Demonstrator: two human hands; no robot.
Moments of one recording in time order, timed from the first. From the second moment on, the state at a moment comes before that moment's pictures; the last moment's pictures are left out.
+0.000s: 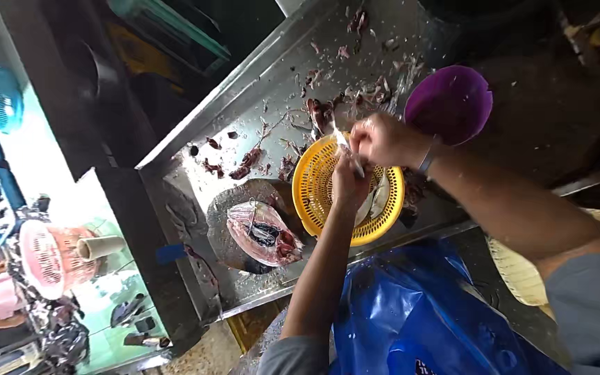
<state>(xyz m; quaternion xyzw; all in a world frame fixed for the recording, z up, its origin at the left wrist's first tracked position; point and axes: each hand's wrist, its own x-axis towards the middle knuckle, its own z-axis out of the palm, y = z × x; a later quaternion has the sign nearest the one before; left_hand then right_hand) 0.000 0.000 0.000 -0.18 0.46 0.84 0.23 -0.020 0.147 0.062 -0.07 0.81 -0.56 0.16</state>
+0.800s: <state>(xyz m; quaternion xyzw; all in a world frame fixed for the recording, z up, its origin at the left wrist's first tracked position) 0.079 -0.056 -0.032 -0.21 0.59 0.78 0.07 0.064 0.040 -0.055 0.00 0.76 -0.62 0.19</state>
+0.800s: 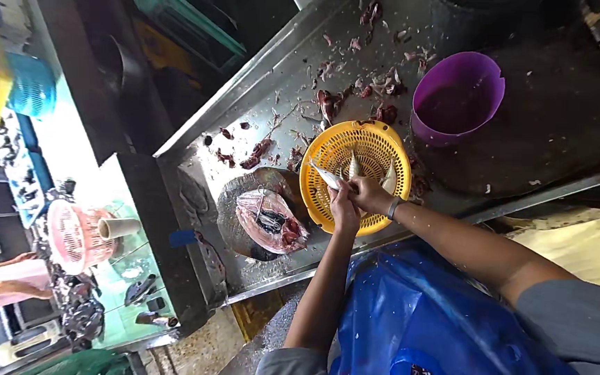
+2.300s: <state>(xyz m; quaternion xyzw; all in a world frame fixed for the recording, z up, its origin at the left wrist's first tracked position) 0.038 -0.078 0.010 -0.11 0.76 0.62 0.12 0.058 0.057 -0.046 -0.15 0.87 -0.46 0.03</state>
